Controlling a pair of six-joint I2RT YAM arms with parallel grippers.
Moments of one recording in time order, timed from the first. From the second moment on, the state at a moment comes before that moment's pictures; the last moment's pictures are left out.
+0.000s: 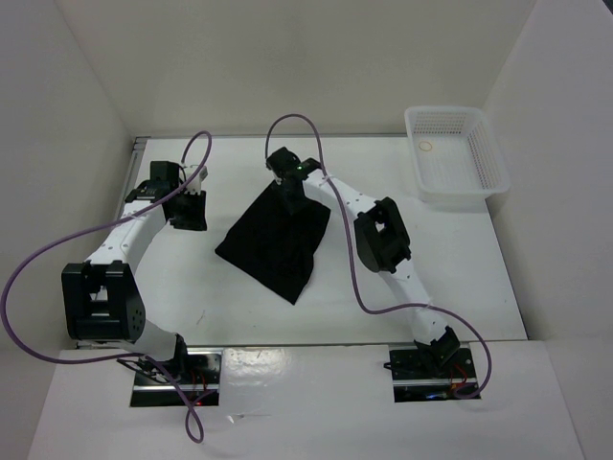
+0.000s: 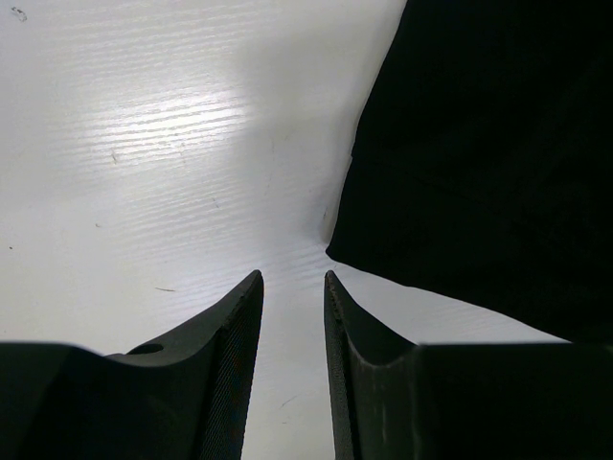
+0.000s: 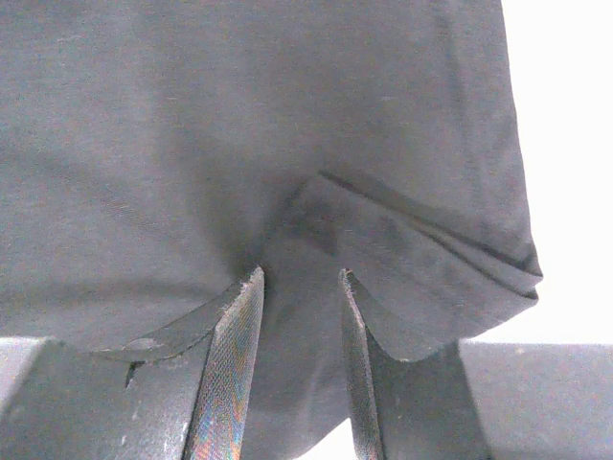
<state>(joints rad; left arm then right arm) 0.04 1.49 1.12 -0.64 0.19 0.10 0.68 2.47 2.22 -0.84 0.20 0.02</state>
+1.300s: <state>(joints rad) 0.04 1.51 1.12 -0.64 0.20 0.10 0.62 2.27 1.97 -0.81 0.22 -0.03</state>
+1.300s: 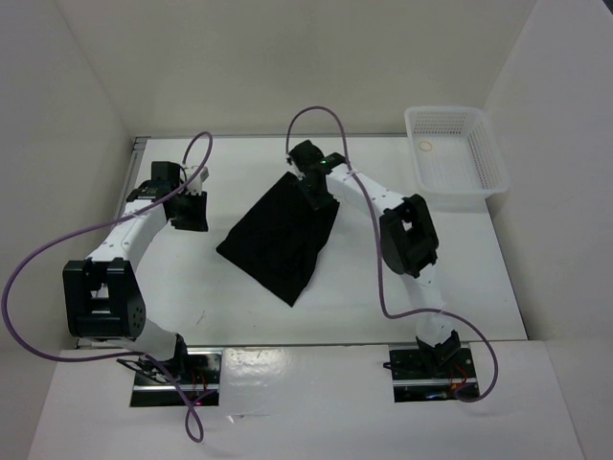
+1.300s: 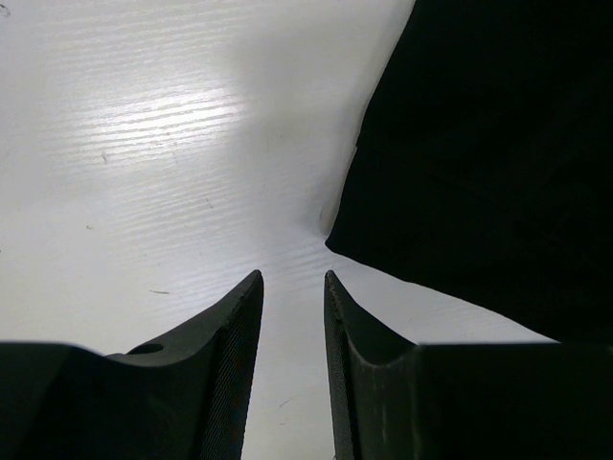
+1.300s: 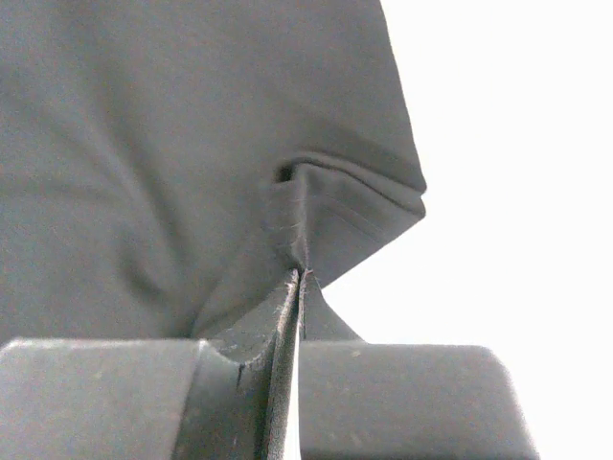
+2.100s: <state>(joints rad) 0.04 1.53 1.12 -0.64 0.28 0.11 0.44 1.99 1.44 -0.76 0.48 -0.10</state>
